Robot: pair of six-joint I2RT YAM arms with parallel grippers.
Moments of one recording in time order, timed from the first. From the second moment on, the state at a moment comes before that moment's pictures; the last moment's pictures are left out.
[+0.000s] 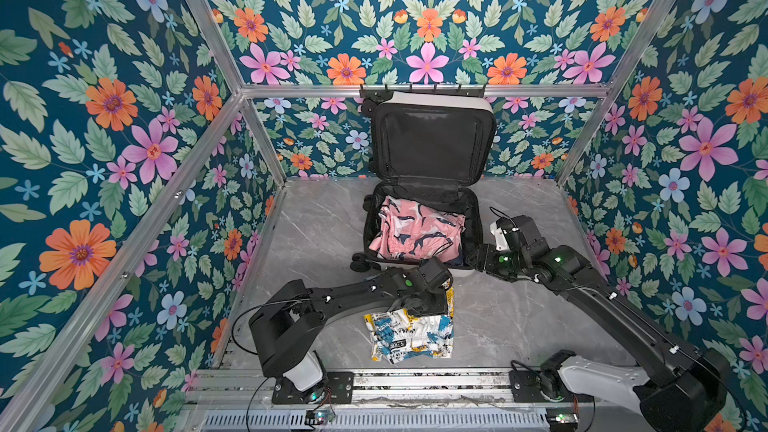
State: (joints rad) left arm -1.08 1.58 1.03 -0.51 0.12 -1.00; right arm 0.51 1.13 1.01 -0.77 -0.21 0.76
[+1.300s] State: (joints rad) left arm -0.68 1.05 0.30 -0.07 0.06 -1.08; right arm 0.62 1.45 0.66 -0.17 -0.40 0.85
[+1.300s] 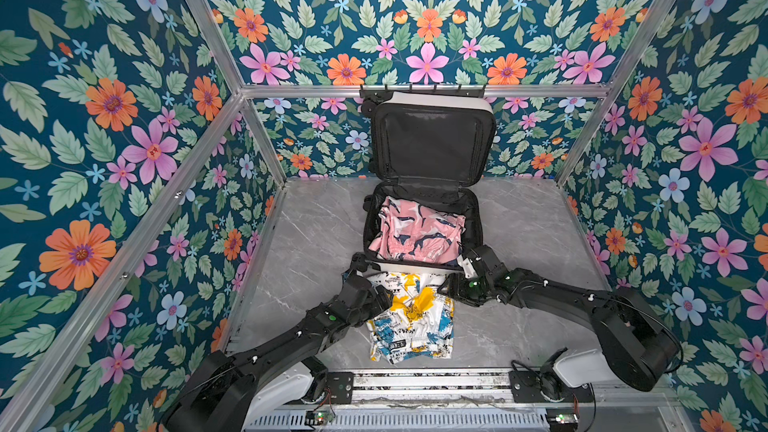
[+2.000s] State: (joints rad) left arm -0.68 1.09 0.29 -0.06 0.12 -1.07; right arm 0.64 1.05 0.59 -0.37 -0.30 0.86
